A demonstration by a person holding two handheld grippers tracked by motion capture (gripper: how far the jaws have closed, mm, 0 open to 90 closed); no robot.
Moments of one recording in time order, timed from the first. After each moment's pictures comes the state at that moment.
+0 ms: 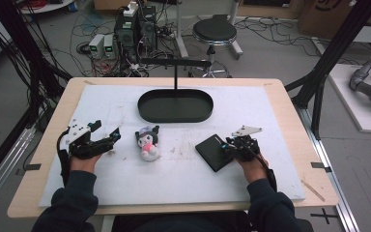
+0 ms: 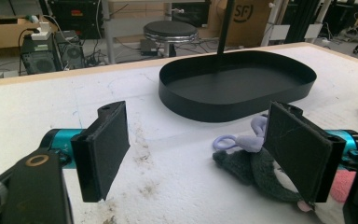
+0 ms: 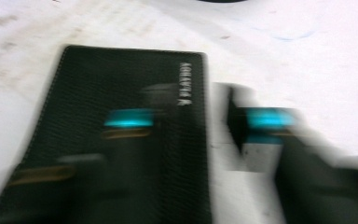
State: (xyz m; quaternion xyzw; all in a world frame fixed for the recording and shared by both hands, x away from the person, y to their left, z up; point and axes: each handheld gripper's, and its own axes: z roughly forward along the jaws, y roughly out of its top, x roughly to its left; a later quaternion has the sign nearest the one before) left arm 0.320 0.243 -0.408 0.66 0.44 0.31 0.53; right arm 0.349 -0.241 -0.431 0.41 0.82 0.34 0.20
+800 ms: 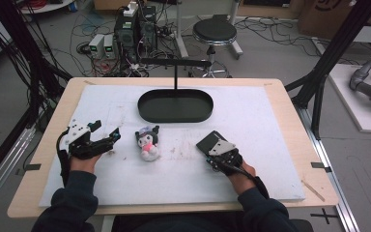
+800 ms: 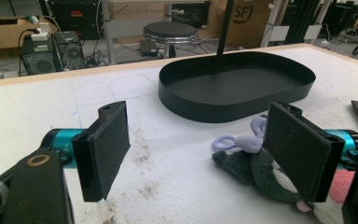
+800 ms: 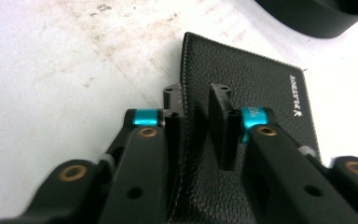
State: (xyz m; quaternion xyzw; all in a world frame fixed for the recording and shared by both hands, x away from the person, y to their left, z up) left arm 0.319 0.244 -0.408 0.66 0.44 0.31 0.53; right arm 0.312 -0.187 -0.435 0.28 0.88 0.29 0.27
